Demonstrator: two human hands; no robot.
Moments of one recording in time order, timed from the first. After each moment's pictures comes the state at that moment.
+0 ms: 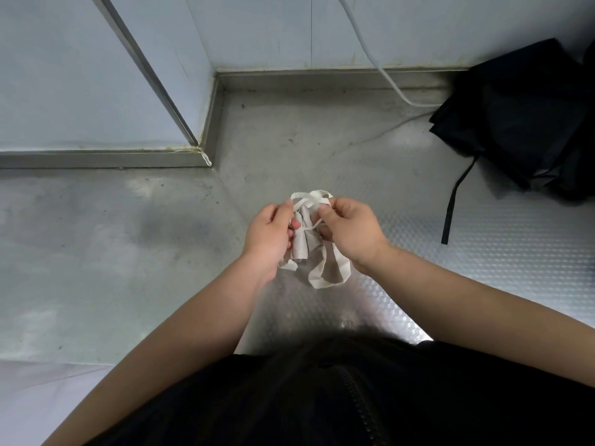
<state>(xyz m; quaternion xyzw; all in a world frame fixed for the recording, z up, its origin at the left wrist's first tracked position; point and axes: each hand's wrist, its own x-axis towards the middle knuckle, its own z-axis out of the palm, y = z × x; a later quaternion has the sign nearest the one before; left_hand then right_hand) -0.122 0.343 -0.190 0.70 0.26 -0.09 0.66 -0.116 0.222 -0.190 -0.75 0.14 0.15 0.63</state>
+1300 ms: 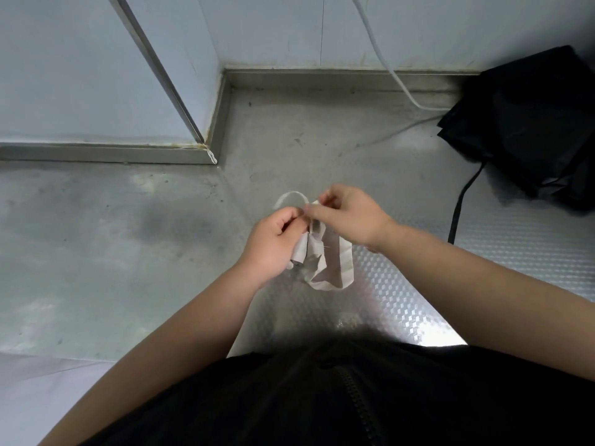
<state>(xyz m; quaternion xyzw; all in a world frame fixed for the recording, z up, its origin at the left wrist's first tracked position) -0.132 0.359 -0.195 0.79 0.09 -0.10 0.60 -0.090 0.218 -0.170 -0.84 -0.01 0.21 0.49</state>
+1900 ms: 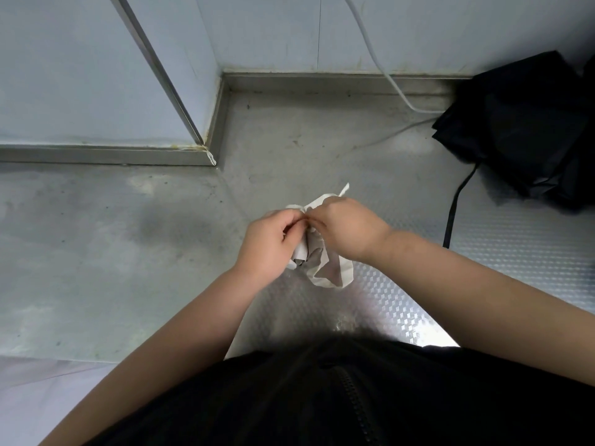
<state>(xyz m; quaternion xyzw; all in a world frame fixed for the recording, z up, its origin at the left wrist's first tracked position) -0.136 0.370 -0.198 0.90 -0.04 0.00 0.44 -0.100 0.224 -0.164 -0.95 -0.26 0.13 0.14</state>
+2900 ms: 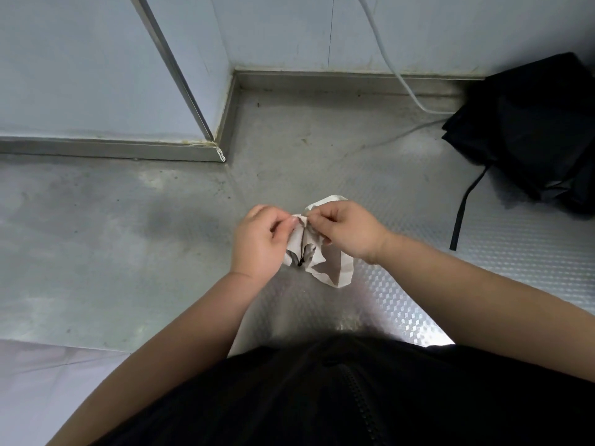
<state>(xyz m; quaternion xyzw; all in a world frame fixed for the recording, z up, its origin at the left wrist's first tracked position) -0.145 0.387 -0.207 0.89 0.00 0.11 0.44 -0.109 0.227 -0.177 -0.83 -0.07 0.25 0.50</state>
